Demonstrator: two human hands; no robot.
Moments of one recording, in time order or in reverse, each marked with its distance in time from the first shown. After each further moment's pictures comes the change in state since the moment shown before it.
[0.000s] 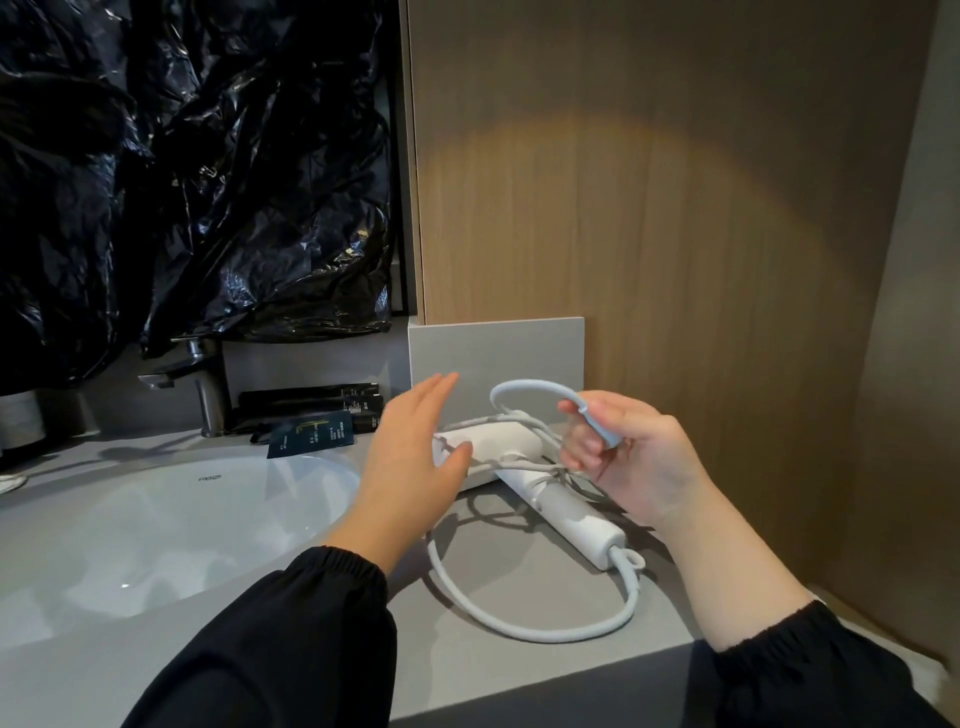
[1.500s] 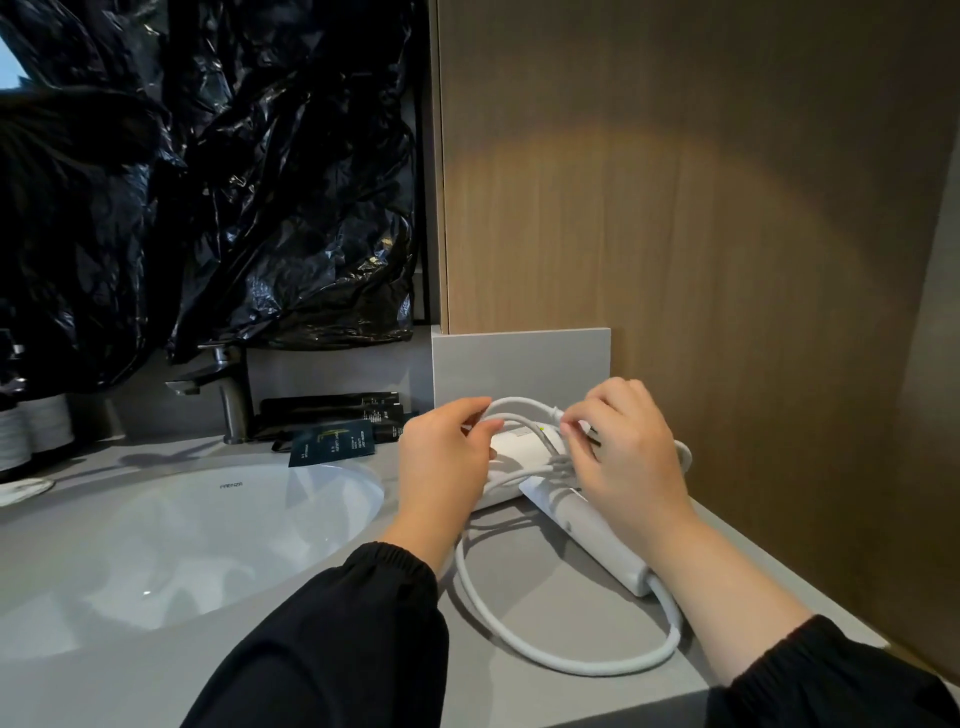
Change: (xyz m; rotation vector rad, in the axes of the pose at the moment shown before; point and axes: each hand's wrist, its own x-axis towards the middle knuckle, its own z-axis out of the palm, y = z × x) left_hand 0.021 0.010 0.014 -0.209 0.238 -0.173; right_hand 0.025 0.031 0.010 -1.547 0.346 -0.787
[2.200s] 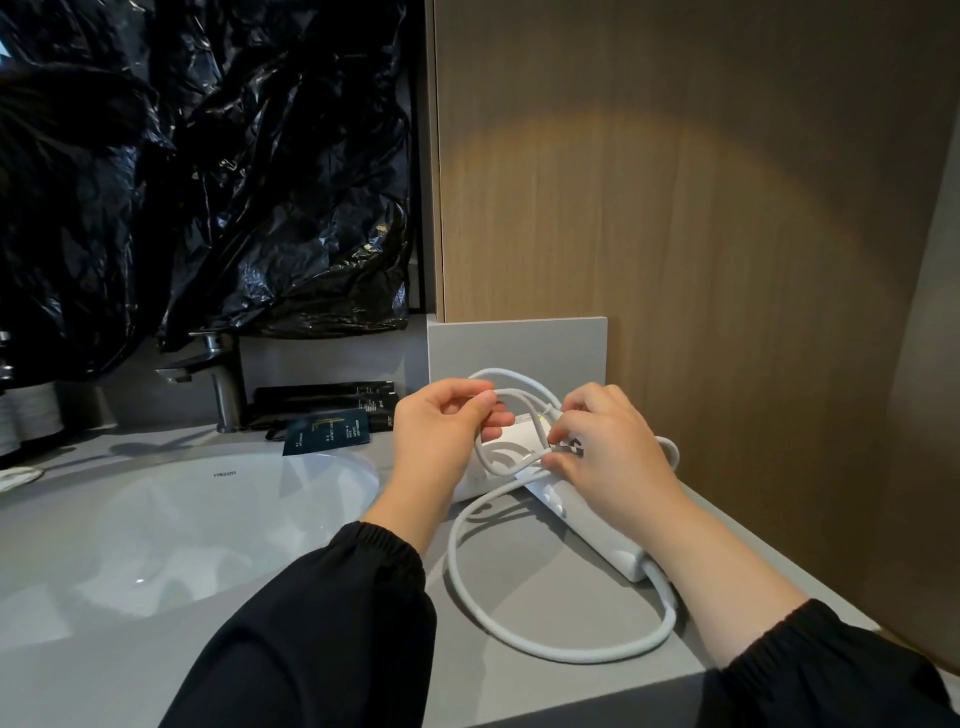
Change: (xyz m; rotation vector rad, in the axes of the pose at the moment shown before) left_hand 0.004 0.010 -0.004 -0.656 -0.077 -0.362; right_hand -0.002 0.007 0.008 -0.042 -0.380 0.134
